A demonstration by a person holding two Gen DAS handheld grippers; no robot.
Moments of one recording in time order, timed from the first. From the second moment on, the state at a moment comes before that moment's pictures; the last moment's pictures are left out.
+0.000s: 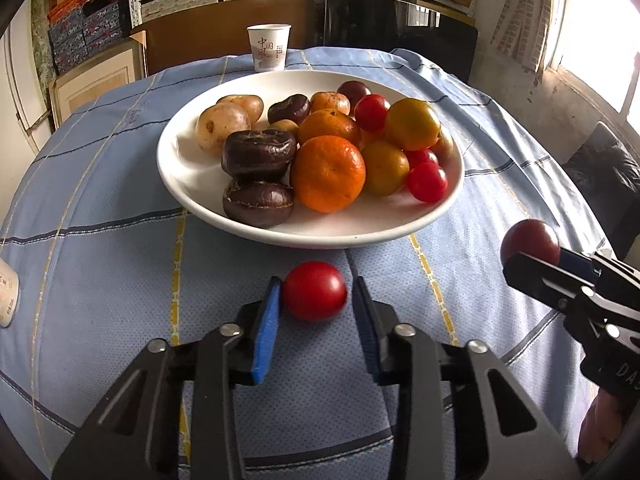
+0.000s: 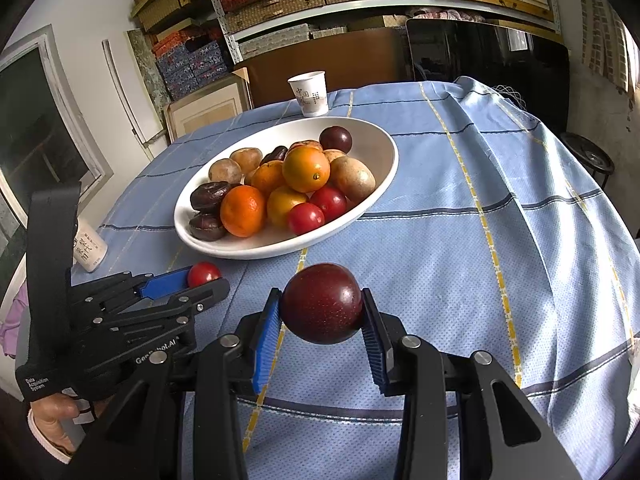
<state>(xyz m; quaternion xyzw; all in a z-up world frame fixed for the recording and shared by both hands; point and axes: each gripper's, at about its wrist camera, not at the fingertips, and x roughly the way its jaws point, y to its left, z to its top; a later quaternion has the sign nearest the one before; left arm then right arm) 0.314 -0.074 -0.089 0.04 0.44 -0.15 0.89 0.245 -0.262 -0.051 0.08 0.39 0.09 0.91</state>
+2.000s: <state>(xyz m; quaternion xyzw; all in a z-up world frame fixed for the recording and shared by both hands) 0.444 -0.040 -0.013 -0.04 0.38 -0.11 0.92 0.395 -0.236 -0.004 0.10 0.33 0.12 0.93</state>
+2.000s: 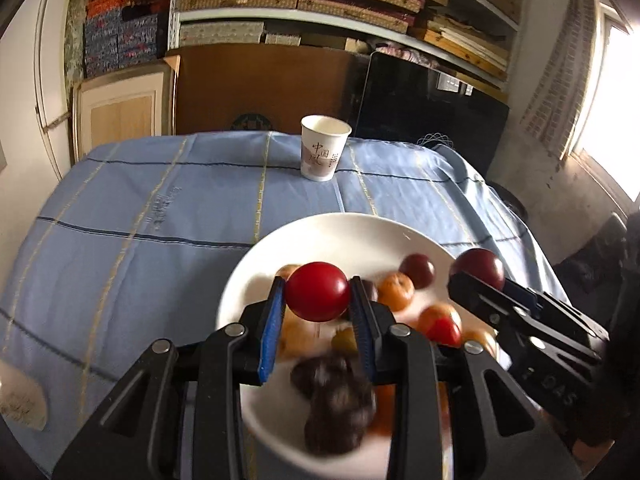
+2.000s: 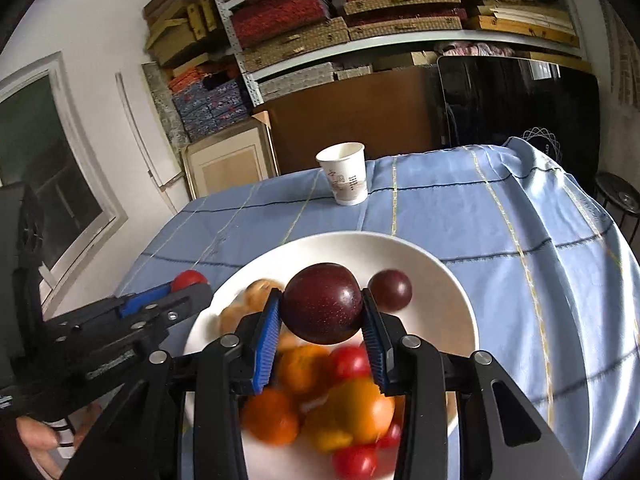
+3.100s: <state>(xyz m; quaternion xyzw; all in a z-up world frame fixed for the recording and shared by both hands) 0.363 -0.022 0.050 0.01 0.31 -0.03 0.95 0.355 -0.234 0.031 0.04 0.34 0.11 0.93</state>
